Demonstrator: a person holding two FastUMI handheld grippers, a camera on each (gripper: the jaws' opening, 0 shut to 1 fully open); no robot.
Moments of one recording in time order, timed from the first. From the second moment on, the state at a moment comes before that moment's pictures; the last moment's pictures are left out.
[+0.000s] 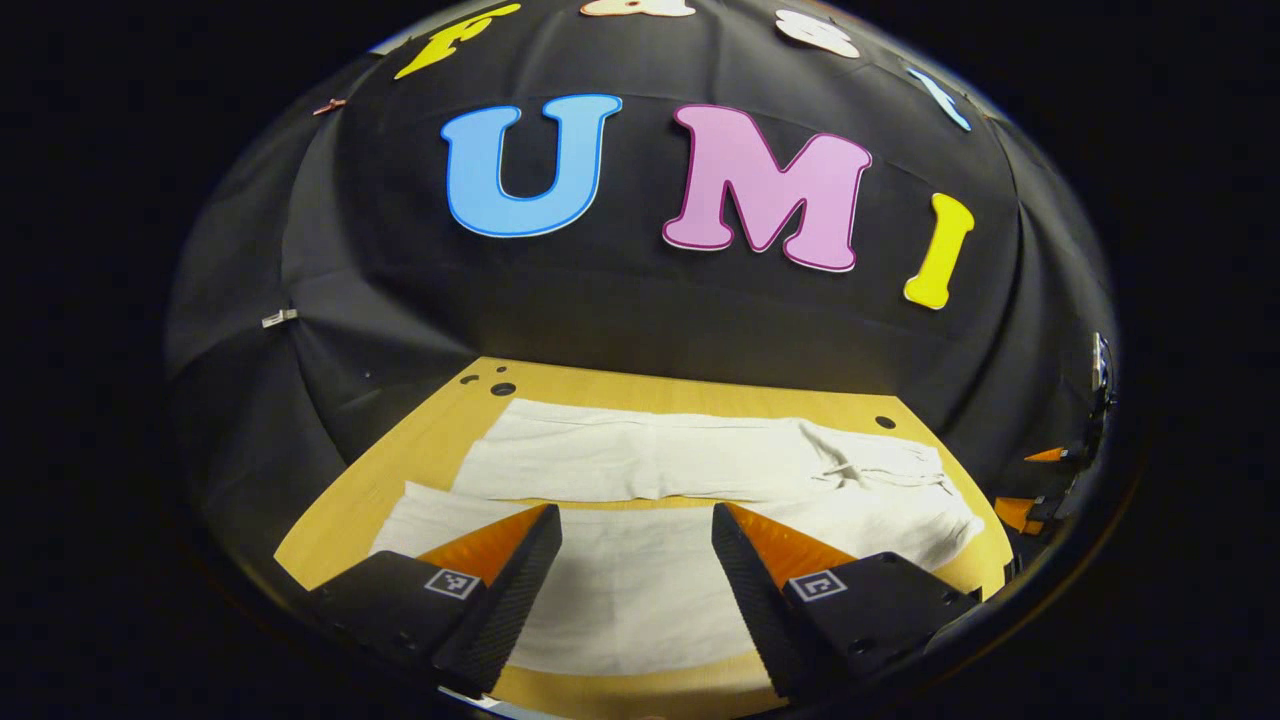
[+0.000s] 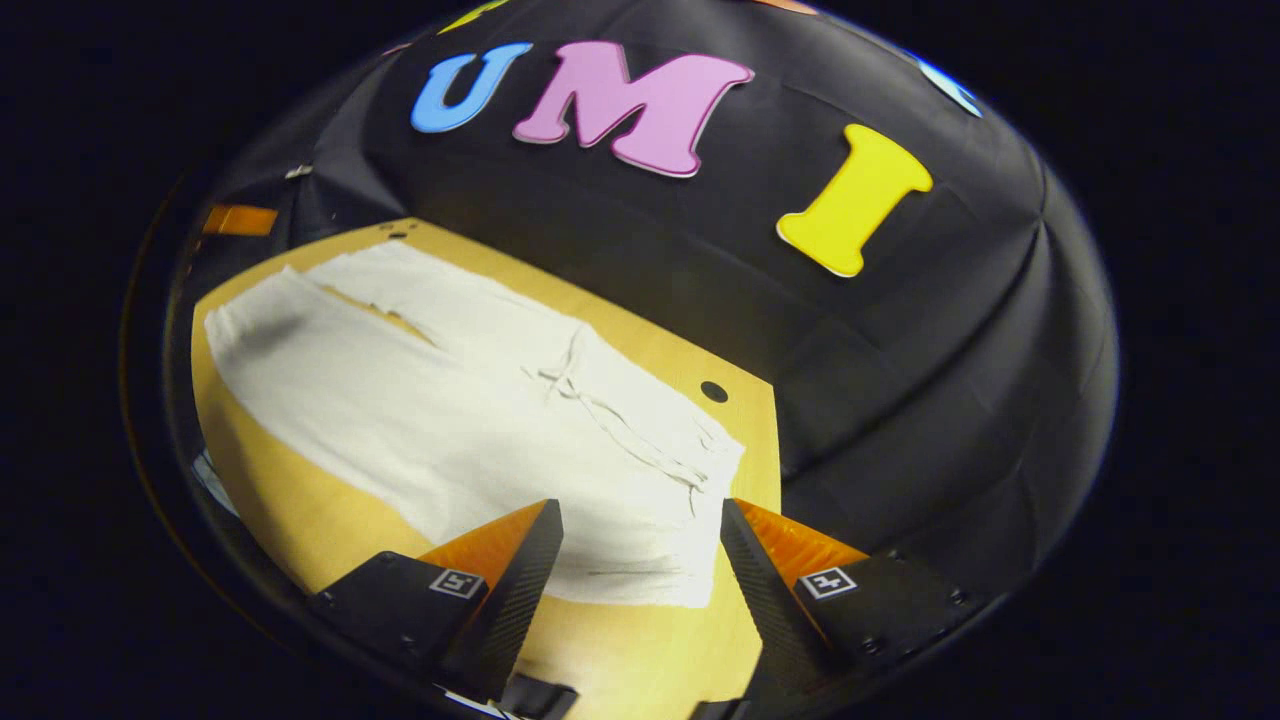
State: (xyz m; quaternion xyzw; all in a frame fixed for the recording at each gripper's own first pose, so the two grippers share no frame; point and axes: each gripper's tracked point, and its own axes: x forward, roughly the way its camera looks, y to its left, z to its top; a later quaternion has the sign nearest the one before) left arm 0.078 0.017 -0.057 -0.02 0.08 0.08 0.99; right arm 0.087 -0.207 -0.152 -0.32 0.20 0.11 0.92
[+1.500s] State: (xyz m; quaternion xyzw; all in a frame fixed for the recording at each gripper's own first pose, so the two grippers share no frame) left arm 0.015 0.053 -0.134 -0.02 0.20 0.15 0.97; right arm 0.156 -0.290 -0.285 -0.67 0.26 0.20 0.67
